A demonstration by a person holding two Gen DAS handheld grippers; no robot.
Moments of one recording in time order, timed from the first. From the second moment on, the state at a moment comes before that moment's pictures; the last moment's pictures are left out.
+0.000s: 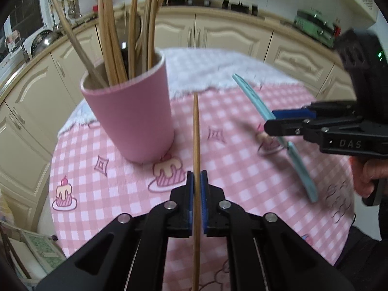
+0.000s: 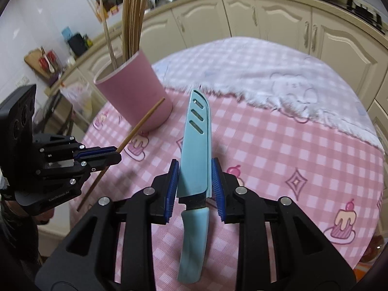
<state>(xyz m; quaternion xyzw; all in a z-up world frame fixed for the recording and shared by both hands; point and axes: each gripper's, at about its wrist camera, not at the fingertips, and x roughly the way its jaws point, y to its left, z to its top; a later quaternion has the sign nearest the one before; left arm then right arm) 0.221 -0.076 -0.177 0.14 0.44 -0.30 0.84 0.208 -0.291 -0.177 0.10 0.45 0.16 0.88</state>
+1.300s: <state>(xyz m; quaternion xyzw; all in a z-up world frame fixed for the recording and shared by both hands) 0.218 -0.024 -0.048 -0.04 0.16 -0.24 0.96 0.207 -0.279 -0.059 0.11 0.27 0.23 0.93</state>
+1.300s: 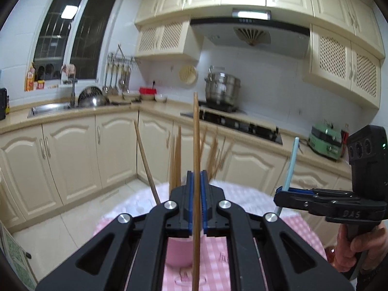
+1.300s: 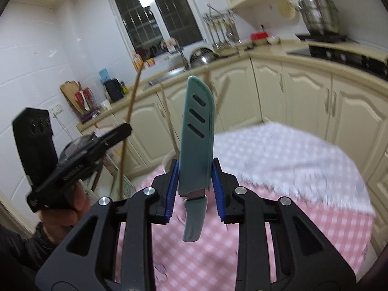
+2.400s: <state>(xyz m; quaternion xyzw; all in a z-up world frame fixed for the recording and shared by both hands) 0.309 -0.029 -0.021 -0.12 0.08 -0.23 0.96 0.299 -0.230 -0.003 0.08 0.24 0.24 0.94</state>
